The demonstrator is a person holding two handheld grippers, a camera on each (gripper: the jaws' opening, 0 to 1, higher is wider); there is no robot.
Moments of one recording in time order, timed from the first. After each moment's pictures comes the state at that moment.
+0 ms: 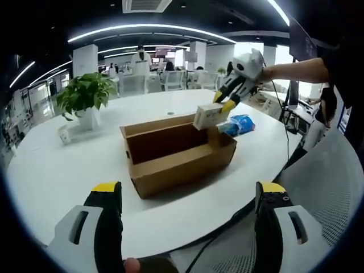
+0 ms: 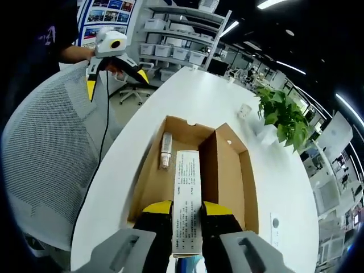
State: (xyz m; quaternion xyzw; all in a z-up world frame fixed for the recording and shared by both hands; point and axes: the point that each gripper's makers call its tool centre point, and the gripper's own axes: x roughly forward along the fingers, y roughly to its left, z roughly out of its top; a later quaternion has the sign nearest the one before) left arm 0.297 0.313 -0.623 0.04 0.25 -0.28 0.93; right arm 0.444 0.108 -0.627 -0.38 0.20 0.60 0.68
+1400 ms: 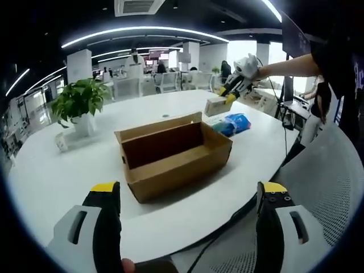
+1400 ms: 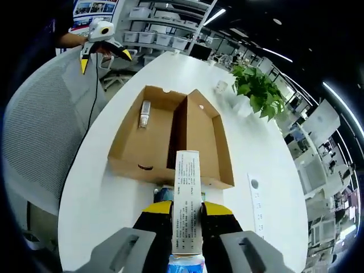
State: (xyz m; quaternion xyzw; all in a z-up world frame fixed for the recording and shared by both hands) left arm 0.296 0.304 -0.618 0.06 0.23 -0.31 0.92; right arm 0.493 -0.008 -0.635 -0.41 0.24 0.53 0.71
